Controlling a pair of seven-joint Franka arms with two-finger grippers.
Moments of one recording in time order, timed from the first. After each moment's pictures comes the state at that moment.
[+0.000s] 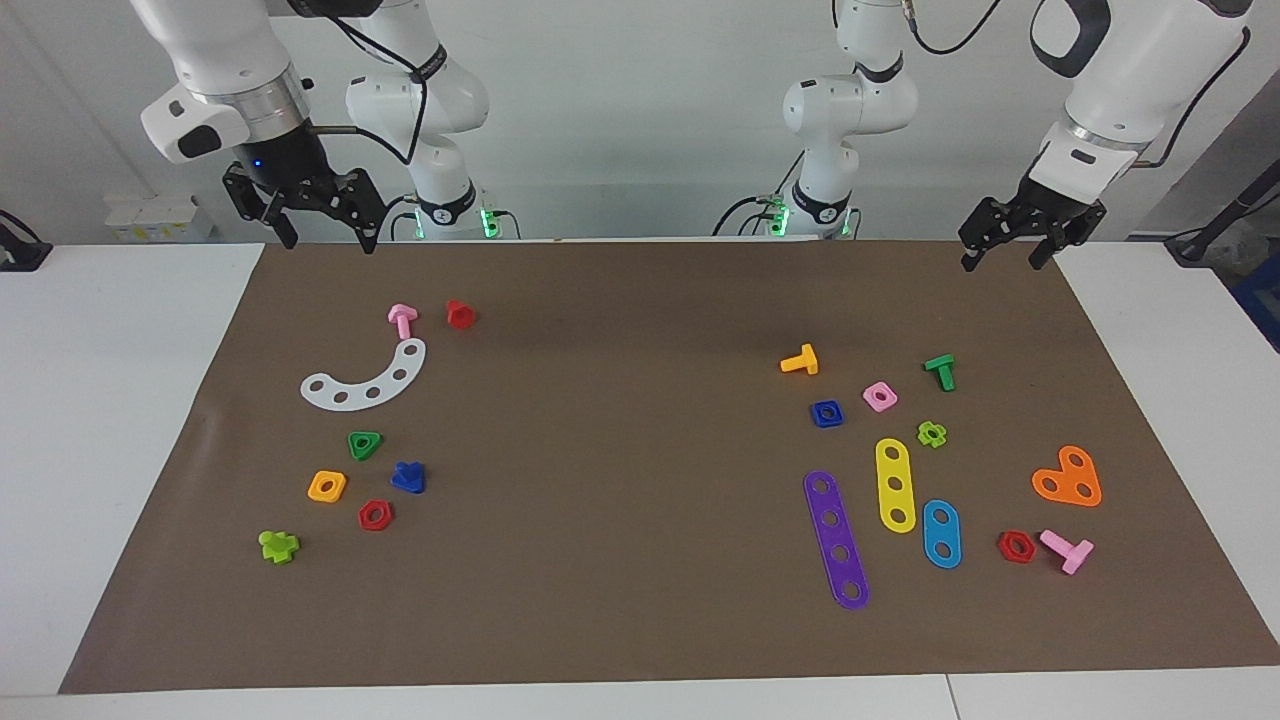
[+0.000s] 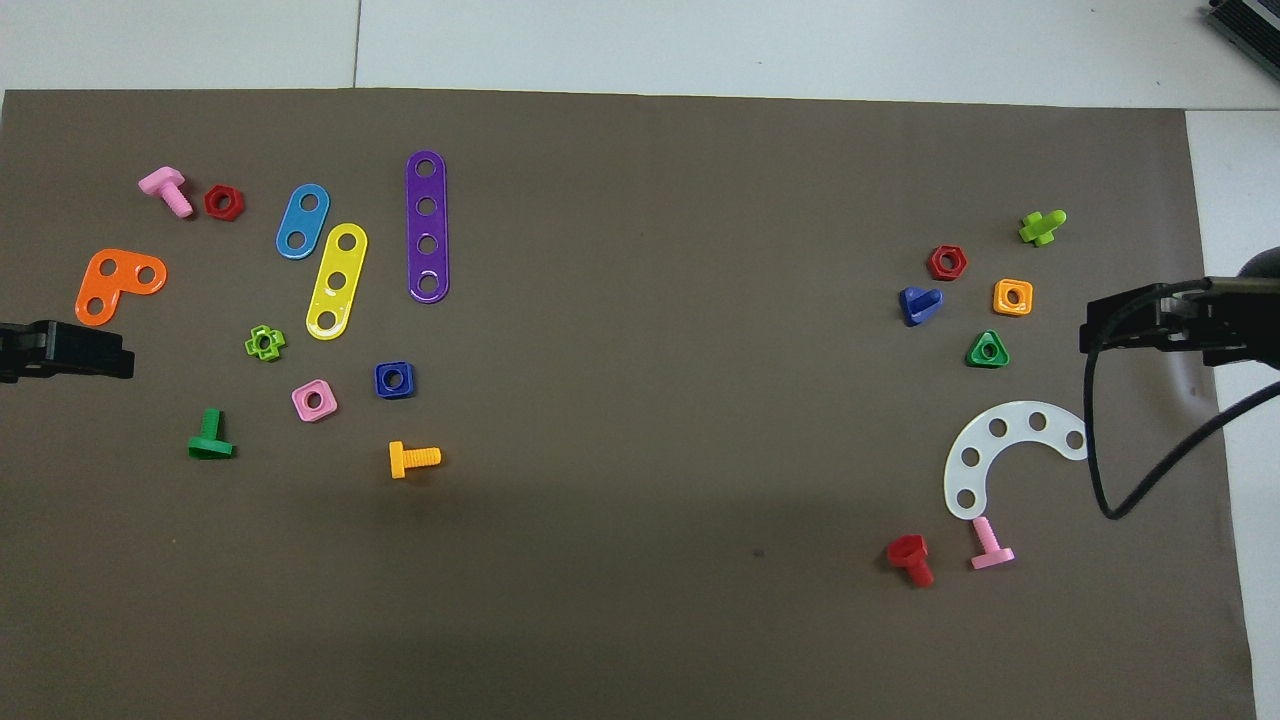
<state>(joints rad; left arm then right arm) 0.01 -0.12 0.01 -1.76 -0.03 1.64 0.04 0.05 -0.04 0.01 -1.54 0.00 1.50 0.17</state>
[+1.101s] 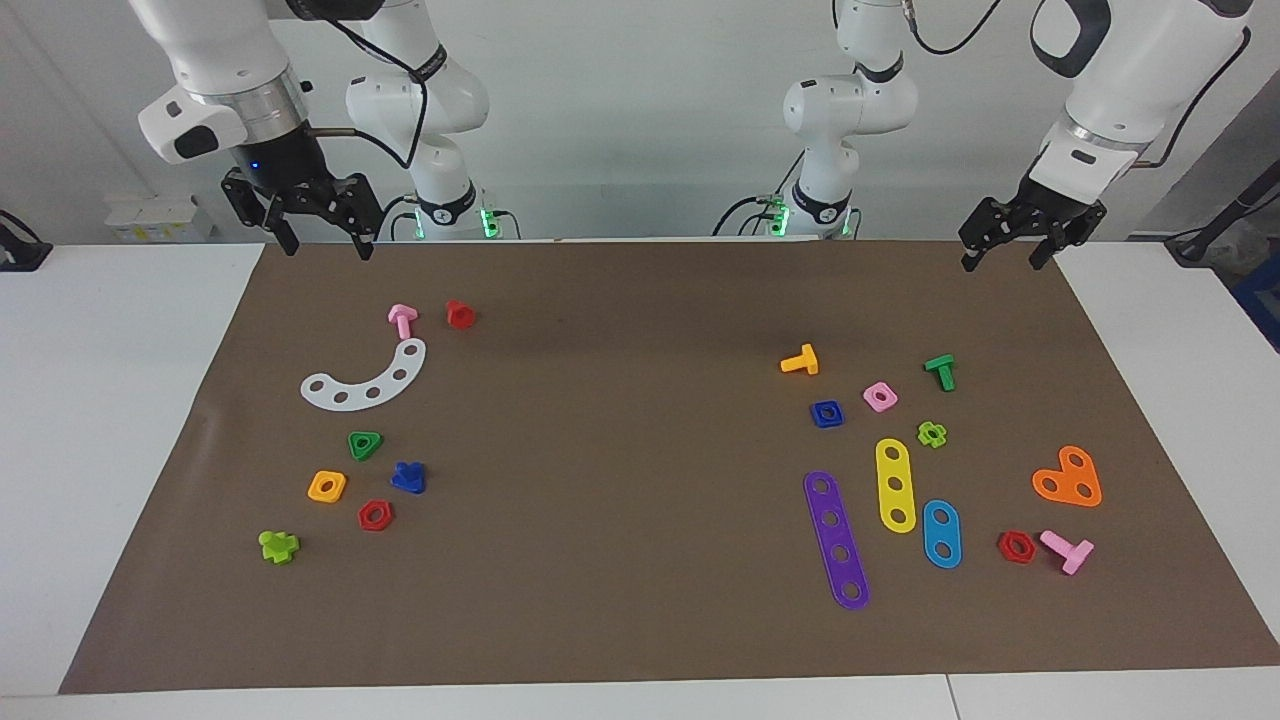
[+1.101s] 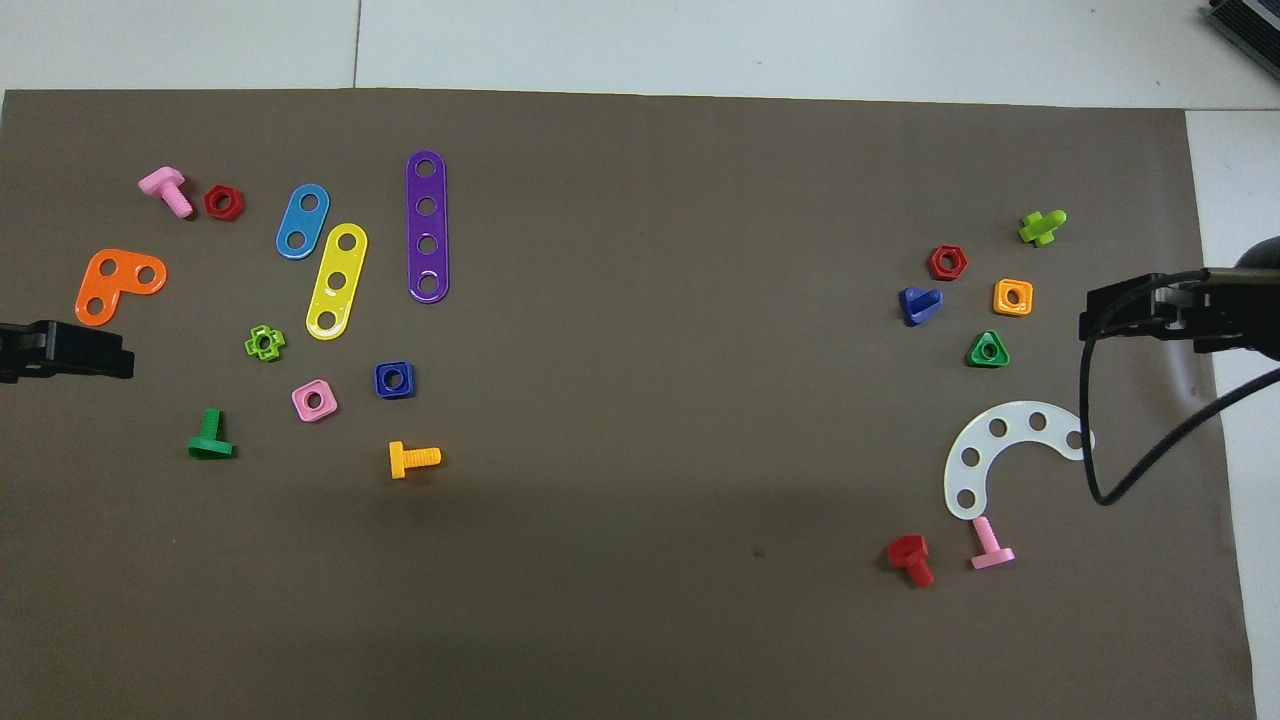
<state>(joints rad) 0.01 -0.12 0.01 -1.76 -0.03 1.64 0.04 0.05 -0.03 0.00 -1.57 0.00 1.58 0.17</state>
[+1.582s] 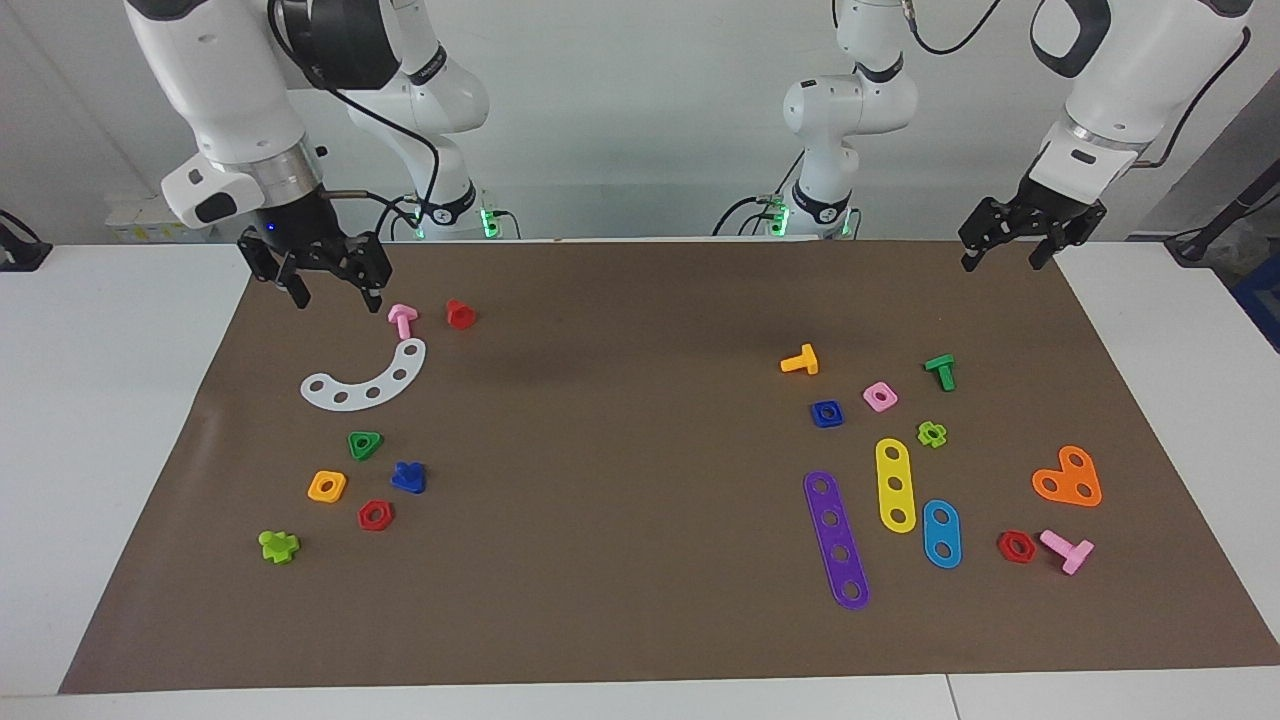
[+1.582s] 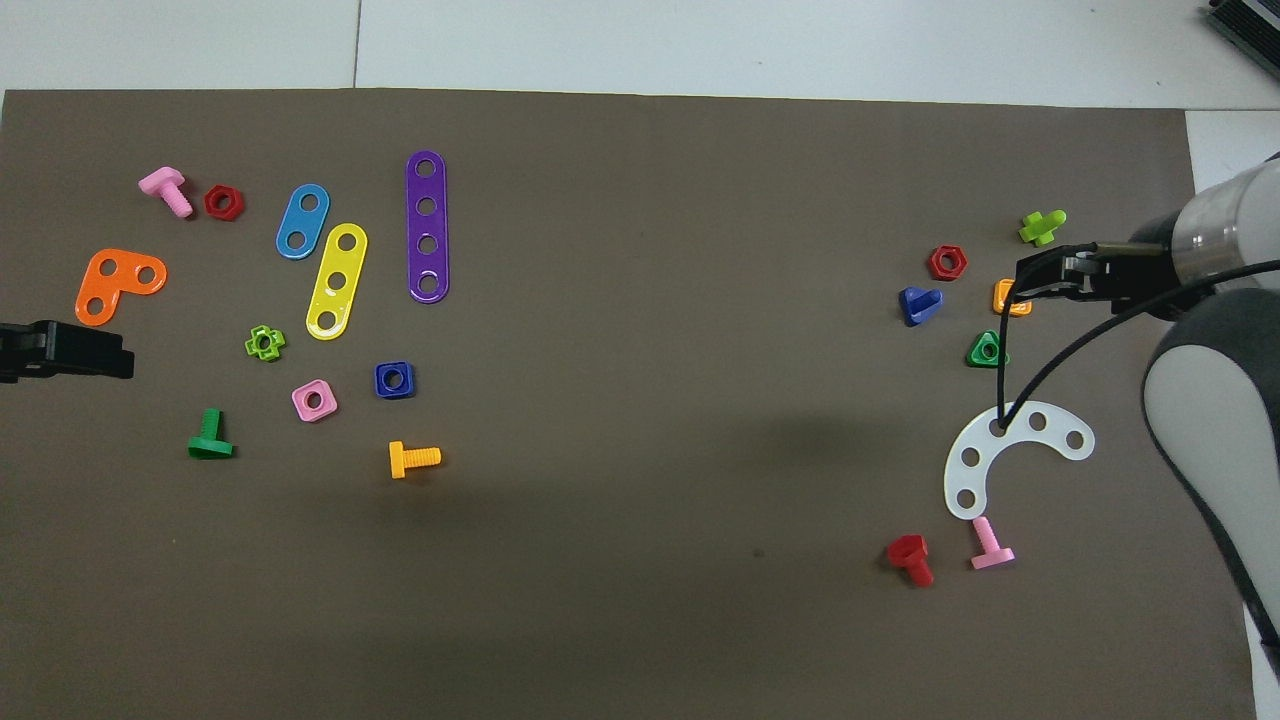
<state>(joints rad) 0.01 -0.12 0.01 -1.76 -0.03 1.64 0.04 0.04 0.04 0.00 -1.70 0.00 1.82 0.16</state>
